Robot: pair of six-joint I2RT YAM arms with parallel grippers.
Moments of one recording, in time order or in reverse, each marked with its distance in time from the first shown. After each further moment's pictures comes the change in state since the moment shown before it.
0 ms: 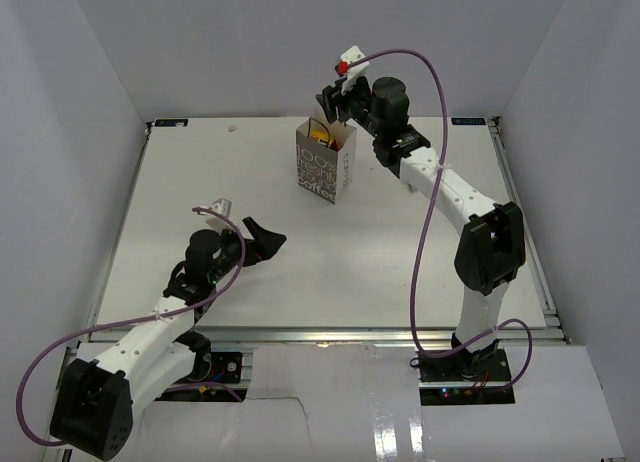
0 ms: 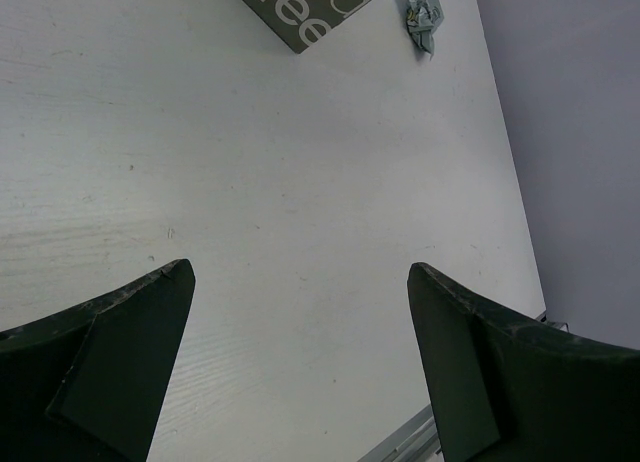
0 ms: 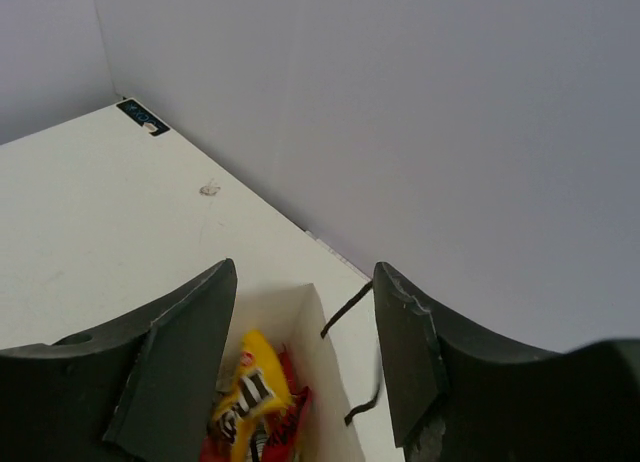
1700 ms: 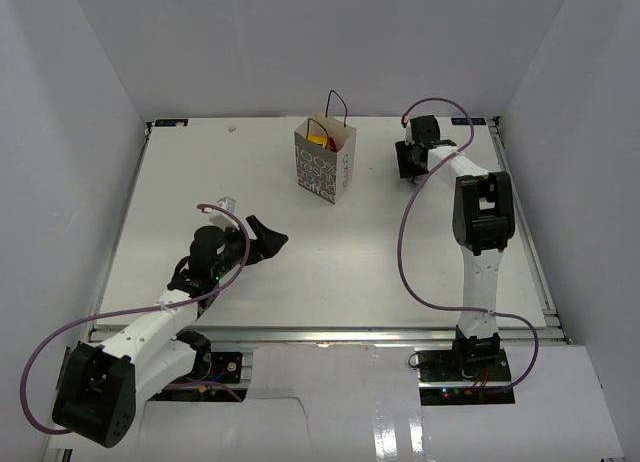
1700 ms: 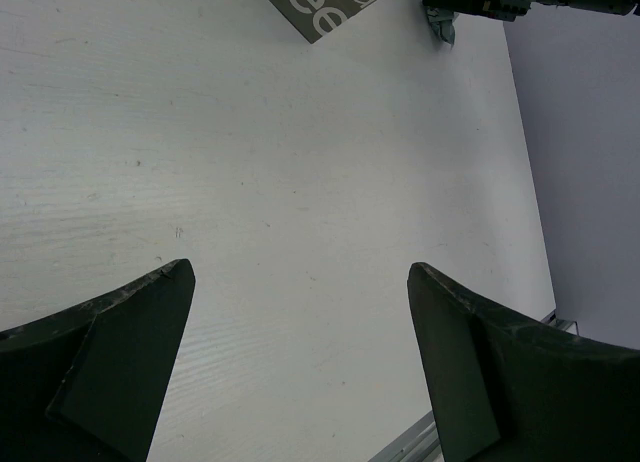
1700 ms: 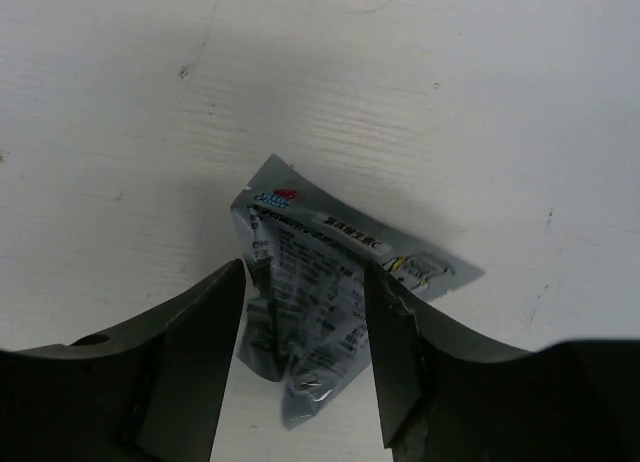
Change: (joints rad) left arm 0.000 0.086 0.016 0.026 0.007 0.008; right arm -0.360 0.350 -0.003 -0.592 0.258 0.124
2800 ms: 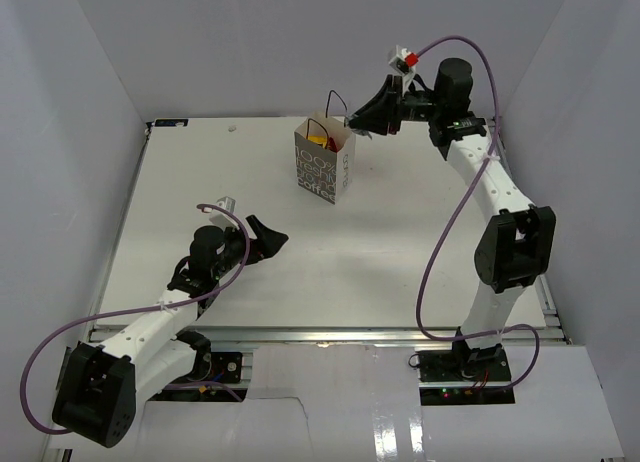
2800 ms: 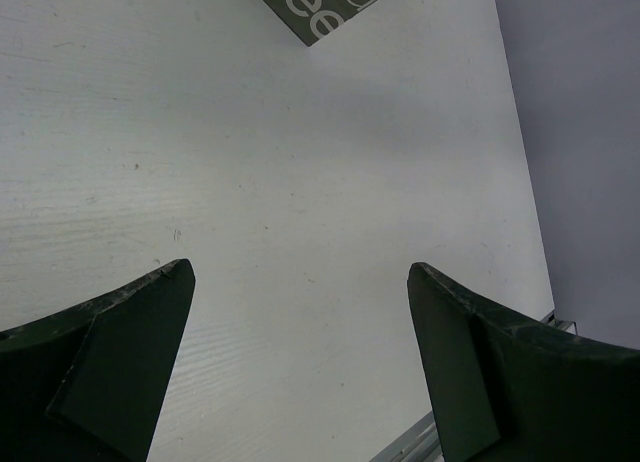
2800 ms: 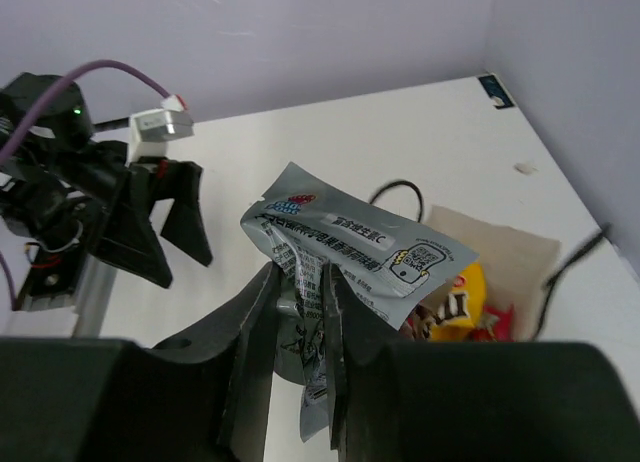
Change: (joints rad) left arm 0.000 0.000 0.000 0.007 0.001 -0.001; right arm 0.054 -0.404 0.011 0.439 -1.334 0.120
